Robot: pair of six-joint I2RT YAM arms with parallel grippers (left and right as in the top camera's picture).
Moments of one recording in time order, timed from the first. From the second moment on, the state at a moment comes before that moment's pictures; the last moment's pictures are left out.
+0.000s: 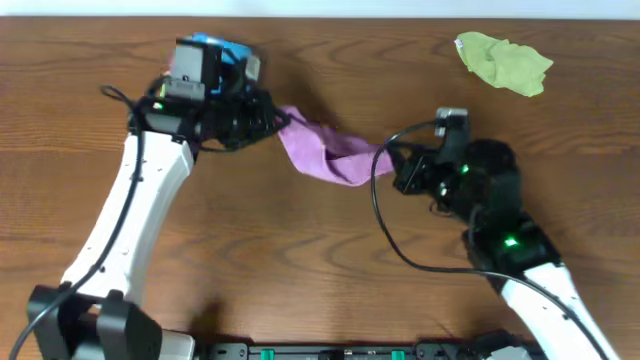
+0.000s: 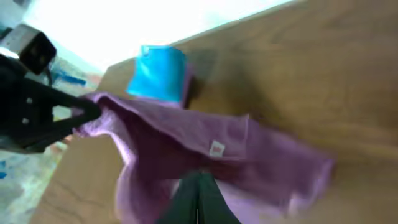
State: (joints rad) left arm -0.19 1.59 1.46 -0.80 0.63 -0.53; right arm 0.33 1.06 0.82 -0.17 -0.29 0.59
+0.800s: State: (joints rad) left arm -0.19 1.55 1.61 -0.87 0.57 -0.56; right arm 0.29 1.27 1.01 -0.46 -0.34 0.56
